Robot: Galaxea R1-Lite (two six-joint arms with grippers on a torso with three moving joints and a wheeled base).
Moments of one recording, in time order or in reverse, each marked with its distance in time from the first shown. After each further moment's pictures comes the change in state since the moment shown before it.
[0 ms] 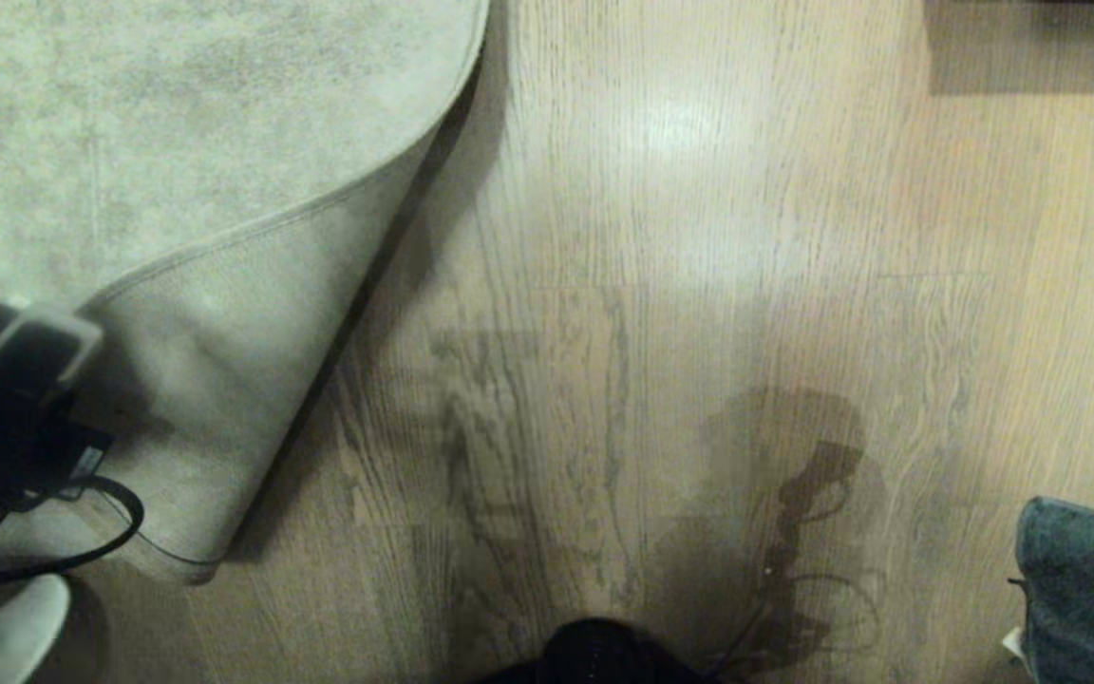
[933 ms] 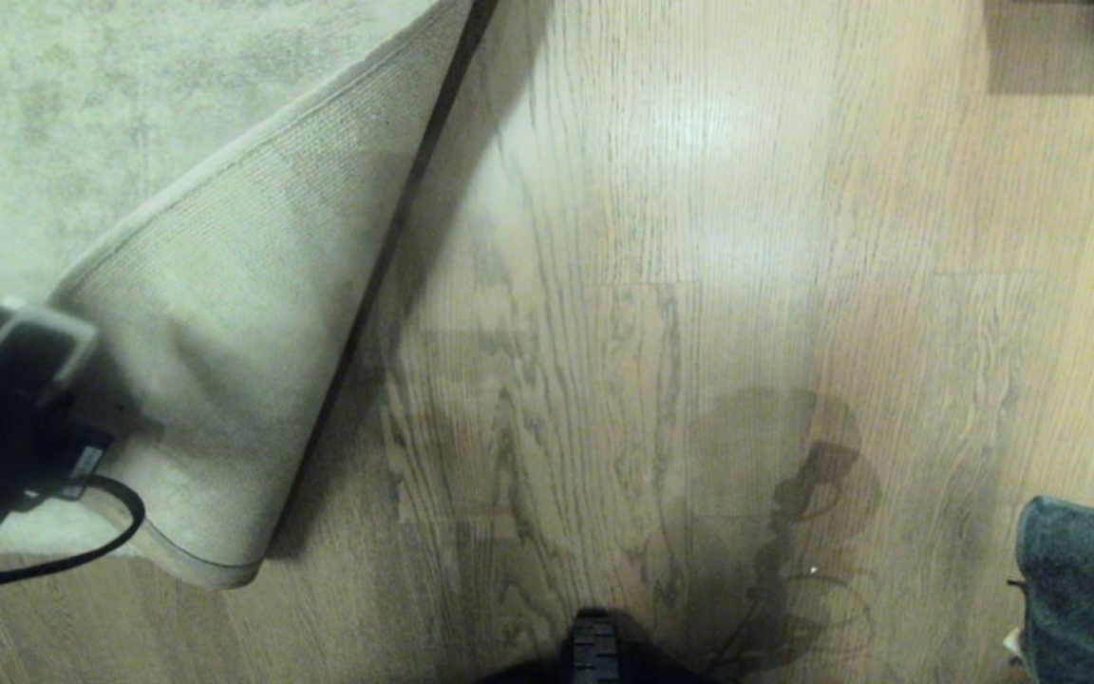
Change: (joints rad) left arm 0.008 0.003 0.004 0.001 0.002 -0.040; right arm 0.000 0.000 0.000 0.000 0.000 0.000
